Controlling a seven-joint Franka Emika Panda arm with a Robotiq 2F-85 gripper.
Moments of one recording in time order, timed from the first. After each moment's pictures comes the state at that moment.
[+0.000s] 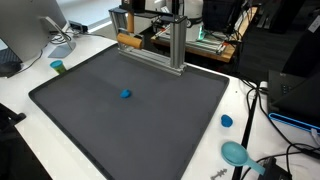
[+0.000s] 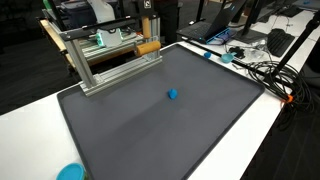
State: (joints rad) arm -0.08 -0.42 0.03 -2.44 -0.13 2.29 0.09
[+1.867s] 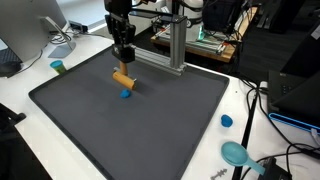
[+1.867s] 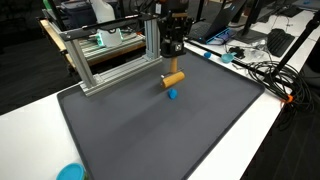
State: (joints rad) arm 0.00 0.13 0.03 -2.11 -0.19 2.41 0.37
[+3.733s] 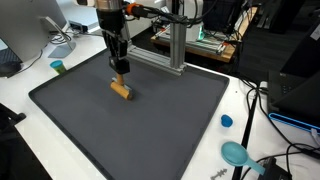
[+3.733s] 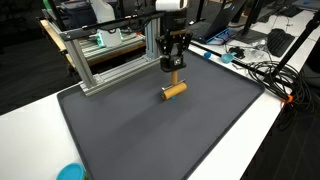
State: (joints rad) arm -0.01 0.25 -0.02 -2.06 -0.08 2.48 0.30
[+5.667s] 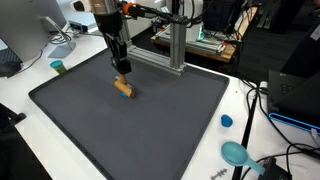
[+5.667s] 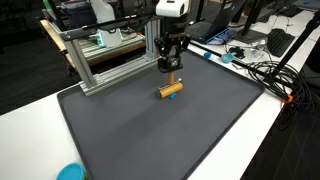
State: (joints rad) arm -0.01 0.30 -0.03 -1.98 -0.05 2.33 0.30
